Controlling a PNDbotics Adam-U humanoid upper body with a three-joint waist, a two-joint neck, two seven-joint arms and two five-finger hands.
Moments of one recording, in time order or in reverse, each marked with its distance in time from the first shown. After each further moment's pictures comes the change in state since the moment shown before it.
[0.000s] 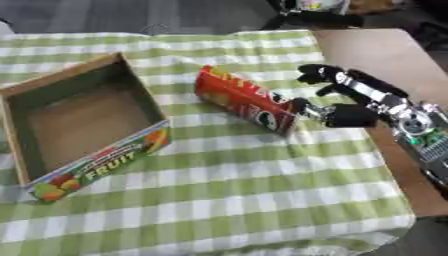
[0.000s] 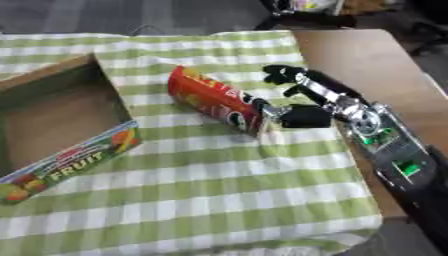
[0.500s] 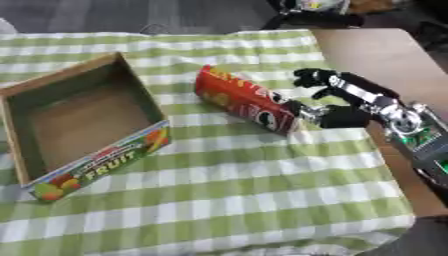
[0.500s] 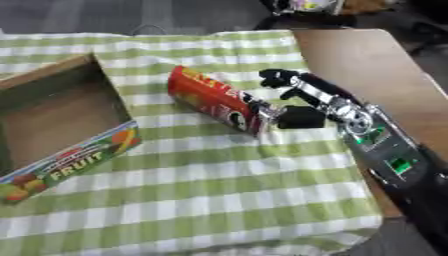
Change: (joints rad) left arm 0.000 0.000 -0.001 0.000 0.000 0.000 -0.004; right arm -0.017 0.006 0.018 0.037 0.000 -0.002 0.013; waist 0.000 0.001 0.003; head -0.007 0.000
